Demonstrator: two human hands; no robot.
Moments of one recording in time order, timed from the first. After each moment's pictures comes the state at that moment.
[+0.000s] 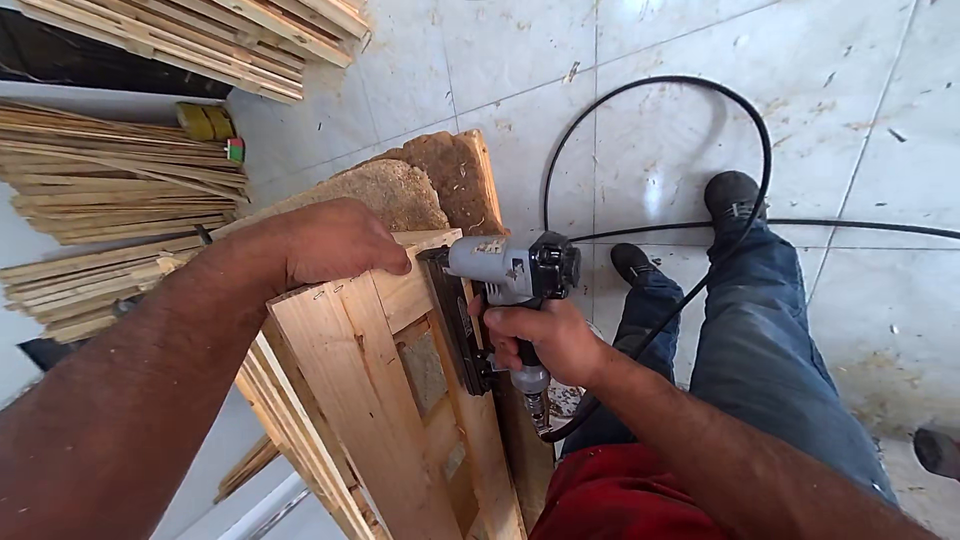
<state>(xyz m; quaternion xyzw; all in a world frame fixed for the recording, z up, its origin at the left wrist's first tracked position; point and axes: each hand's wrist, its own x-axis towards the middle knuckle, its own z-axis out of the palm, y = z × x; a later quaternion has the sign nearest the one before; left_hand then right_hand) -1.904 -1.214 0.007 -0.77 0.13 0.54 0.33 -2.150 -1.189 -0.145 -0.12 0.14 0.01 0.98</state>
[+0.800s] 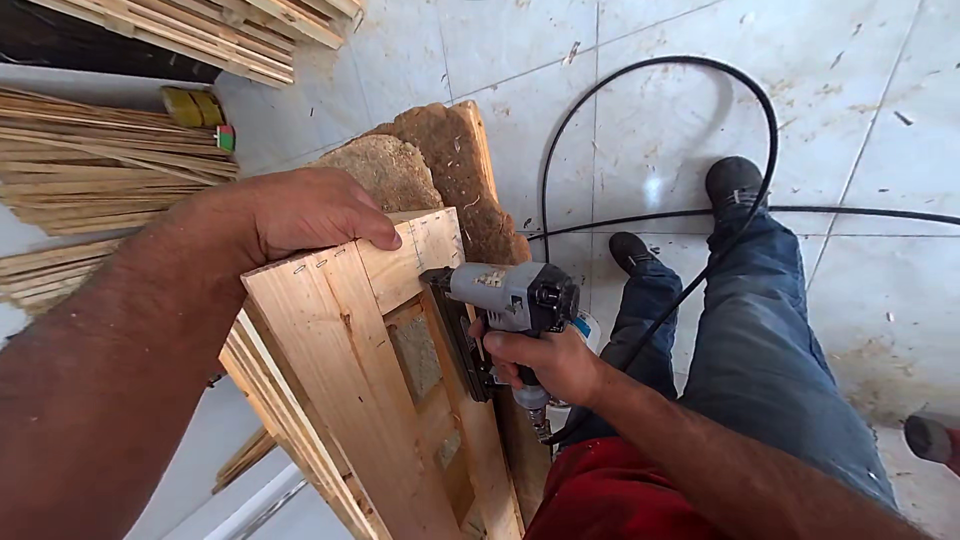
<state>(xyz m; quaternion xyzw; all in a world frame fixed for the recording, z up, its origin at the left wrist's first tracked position) -1.897 -1.204 0.006 -0.77 0.09 0.59 0.24 -2.182 -1.154 -0.144 -0.16 0.14 0.05 0.98</state>
